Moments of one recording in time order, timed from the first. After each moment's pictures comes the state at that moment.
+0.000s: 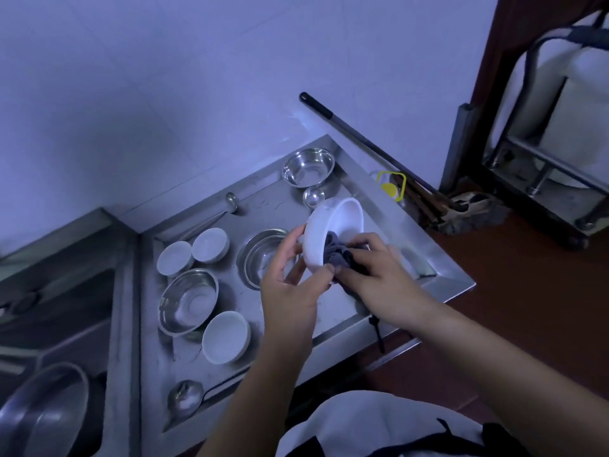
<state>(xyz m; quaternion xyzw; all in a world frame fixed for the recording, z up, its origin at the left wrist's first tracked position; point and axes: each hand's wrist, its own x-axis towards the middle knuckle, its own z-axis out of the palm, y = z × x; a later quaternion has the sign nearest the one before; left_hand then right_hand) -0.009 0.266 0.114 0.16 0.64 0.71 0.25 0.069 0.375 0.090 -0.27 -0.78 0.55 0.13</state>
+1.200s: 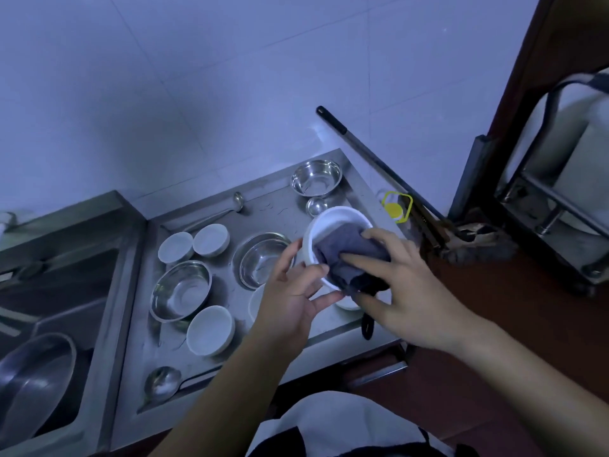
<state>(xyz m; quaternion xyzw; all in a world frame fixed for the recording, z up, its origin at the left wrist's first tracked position) -0.003 0.287 0.101 0.05 0.55 0.74 0.39 0.123 0.431 0.099 -0.13 -0.93 0.32 0.14</state>
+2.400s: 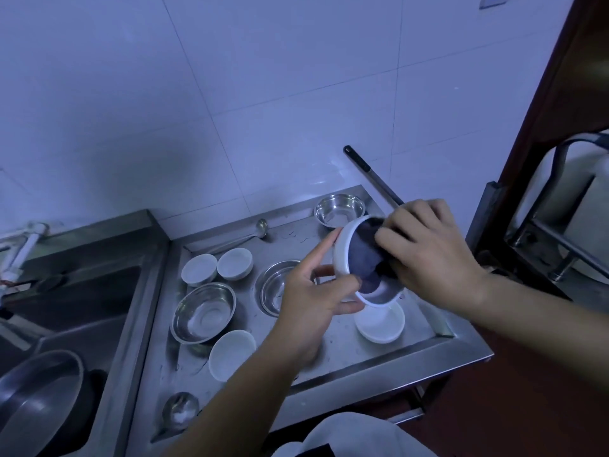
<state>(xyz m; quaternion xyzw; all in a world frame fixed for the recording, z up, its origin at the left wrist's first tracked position) -0.026 0.254 0.157 0.20 0.63 0.69 0.30 0.052 0.434 0.154 0.03 -0.90 -0.10 0.42</state>
